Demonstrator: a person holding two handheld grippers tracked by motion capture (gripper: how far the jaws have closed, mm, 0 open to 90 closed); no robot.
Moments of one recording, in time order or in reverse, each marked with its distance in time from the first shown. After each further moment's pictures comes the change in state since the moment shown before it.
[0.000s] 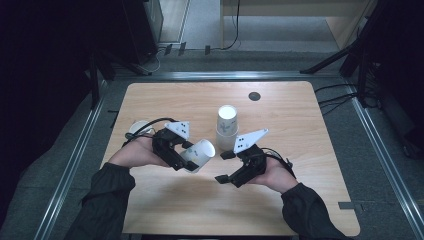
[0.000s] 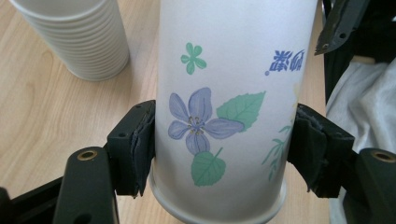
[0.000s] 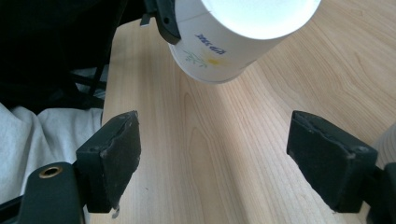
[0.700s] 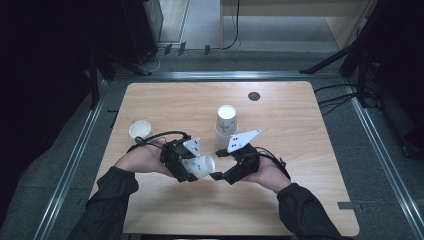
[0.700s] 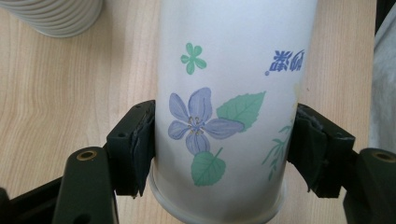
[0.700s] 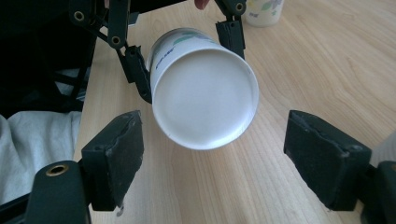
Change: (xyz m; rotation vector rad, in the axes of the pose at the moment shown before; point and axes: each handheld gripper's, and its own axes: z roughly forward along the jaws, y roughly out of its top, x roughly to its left) left arm -0.014 -0.003 0.039 0.237 0.054 0.095; right arm -0.009 -0.001 0.019 -0.013 -0.026 -0.022
